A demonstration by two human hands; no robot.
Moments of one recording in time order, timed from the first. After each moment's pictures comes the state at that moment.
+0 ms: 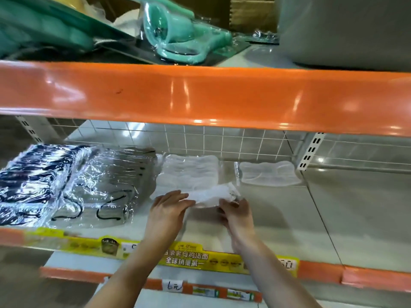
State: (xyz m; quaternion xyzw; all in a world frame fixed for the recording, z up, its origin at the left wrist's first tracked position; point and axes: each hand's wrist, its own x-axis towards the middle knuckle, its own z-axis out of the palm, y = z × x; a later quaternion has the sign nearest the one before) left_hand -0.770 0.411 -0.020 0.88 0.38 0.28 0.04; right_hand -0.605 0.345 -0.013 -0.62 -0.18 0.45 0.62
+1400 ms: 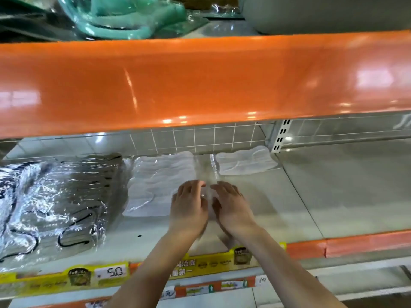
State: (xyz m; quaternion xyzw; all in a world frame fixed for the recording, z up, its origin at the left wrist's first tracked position) left_hand -0.678 0.399 -0.011 0.86 0.42 0.23 0.19; right_hand -0.562 0.340 -0.022 -0.78 -0.58 0.09 0.23
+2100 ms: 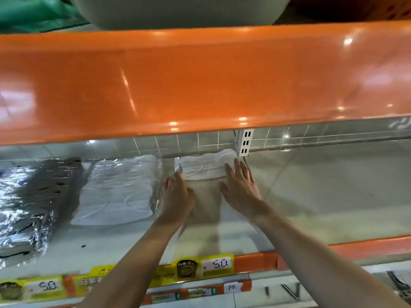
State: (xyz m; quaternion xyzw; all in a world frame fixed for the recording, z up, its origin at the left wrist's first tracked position) left_hand -0.567 0.402 -0.034 0.80 0.53 0.19 0.21; right_hand -0.409 0.328 -0.037 -0.83 -0.54 0.03 0.12
